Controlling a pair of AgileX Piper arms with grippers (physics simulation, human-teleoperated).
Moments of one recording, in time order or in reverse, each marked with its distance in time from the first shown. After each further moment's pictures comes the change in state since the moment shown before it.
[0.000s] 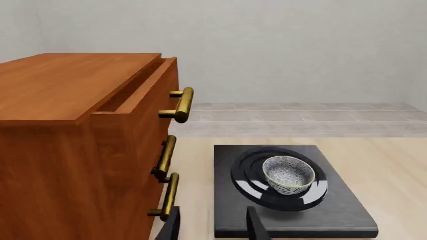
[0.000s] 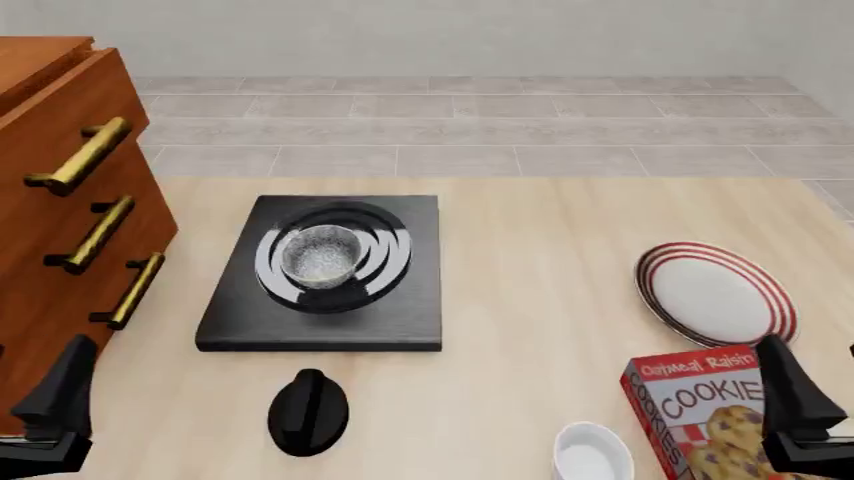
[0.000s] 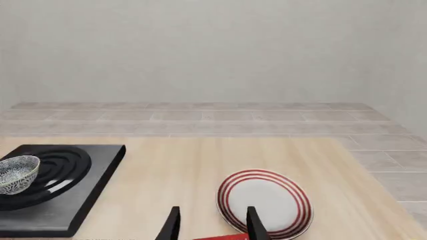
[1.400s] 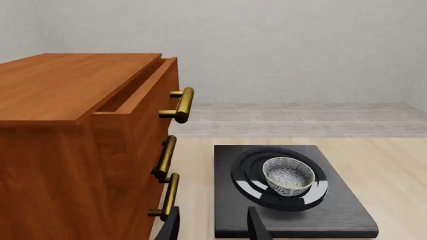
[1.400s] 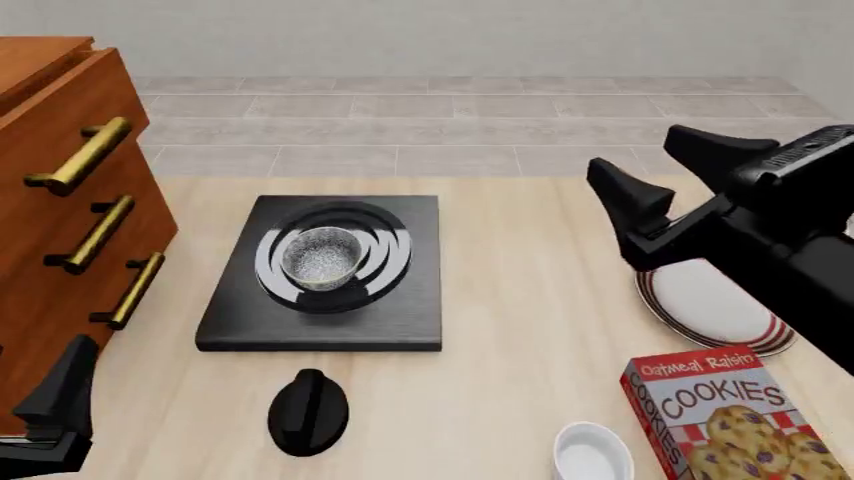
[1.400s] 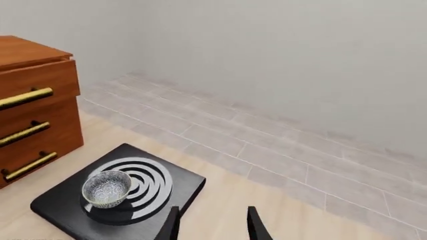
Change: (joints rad) left arm 0.000 0.000 0.000 0.000 0.000; right arm 0.438 0.882 -0.543 -0.280 -0.134
